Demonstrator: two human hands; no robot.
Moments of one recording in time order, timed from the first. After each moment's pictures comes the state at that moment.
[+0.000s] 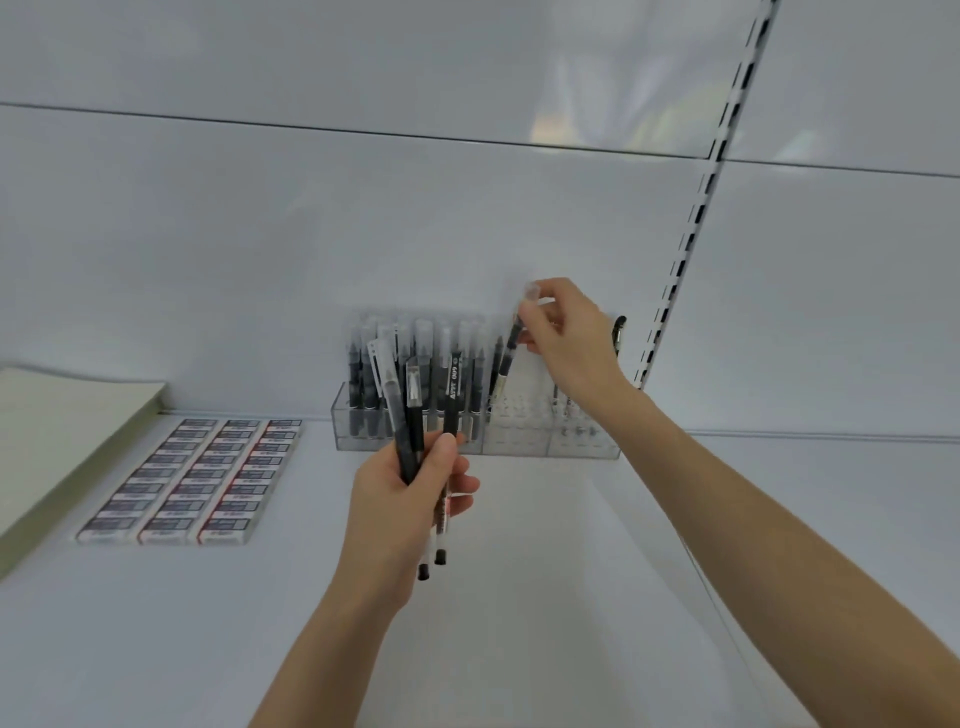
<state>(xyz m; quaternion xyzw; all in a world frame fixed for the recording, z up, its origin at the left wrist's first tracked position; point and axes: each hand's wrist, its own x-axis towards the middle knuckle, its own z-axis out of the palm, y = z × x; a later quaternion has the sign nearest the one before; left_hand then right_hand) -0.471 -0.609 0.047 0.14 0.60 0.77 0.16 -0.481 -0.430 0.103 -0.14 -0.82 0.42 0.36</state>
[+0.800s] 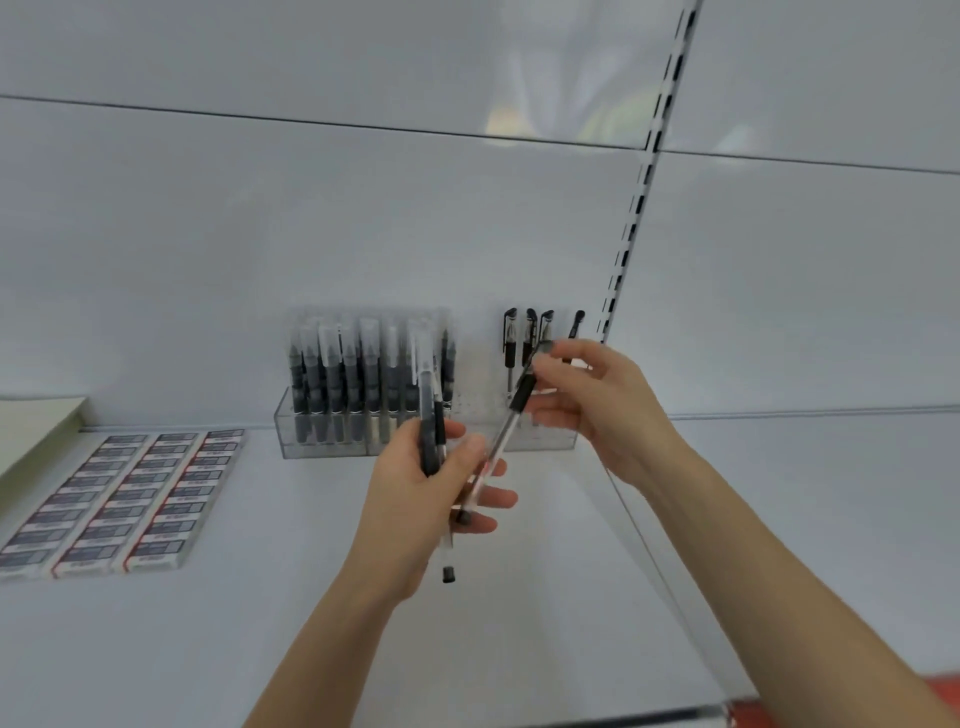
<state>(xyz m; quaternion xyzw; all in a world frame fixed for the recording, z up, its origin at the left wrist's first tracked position) -0.456 -0.581 0.057 0.23 0.60 0.73 0.24 -0.398 -0.428 0.093 -0.19 -0.65 0.68 0.28</state>
